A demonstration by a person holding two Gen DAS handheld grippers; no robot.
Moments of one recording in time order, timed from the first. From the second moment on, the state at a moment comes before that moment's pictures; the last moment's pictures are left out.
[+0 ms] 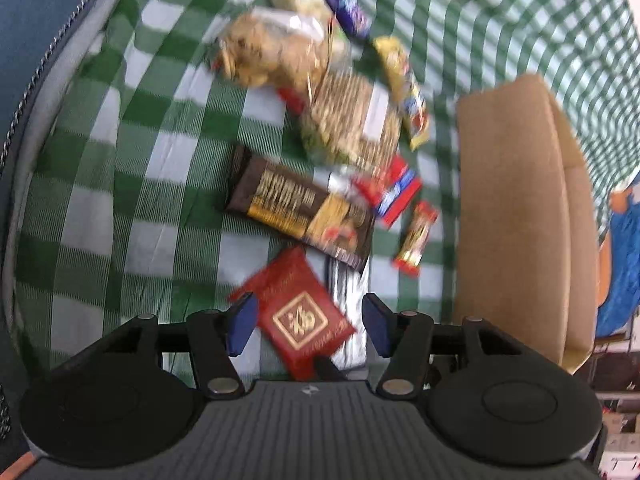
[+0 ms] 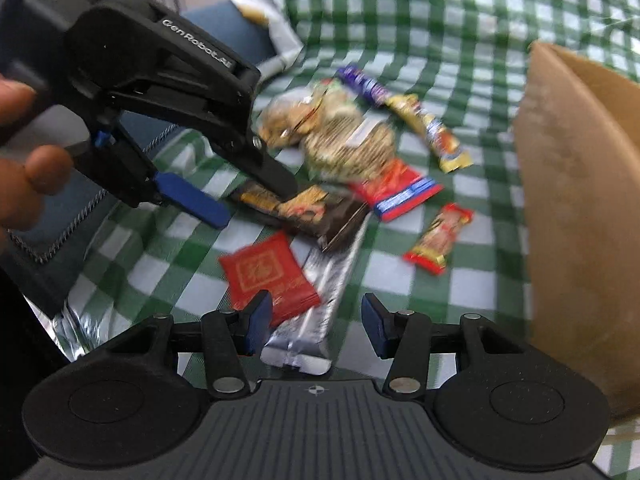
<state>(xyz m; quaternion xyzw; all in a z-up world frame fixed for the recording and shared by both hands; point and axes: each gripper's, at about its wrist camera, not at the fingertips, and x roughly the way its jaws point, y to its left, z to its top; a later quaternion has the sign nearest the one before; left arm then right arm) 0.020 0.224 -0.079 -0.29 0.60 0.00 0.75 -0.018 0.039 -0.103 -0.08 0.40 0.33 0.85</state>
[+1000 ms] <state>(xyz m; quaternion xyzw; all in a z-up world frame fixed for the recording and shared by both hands) 0.039 0.155 -0.111 -0.02 0.63 0.04 0.77 -0.014 0.012 -0.108 -0.11 0.40 0.30 0.86</state>
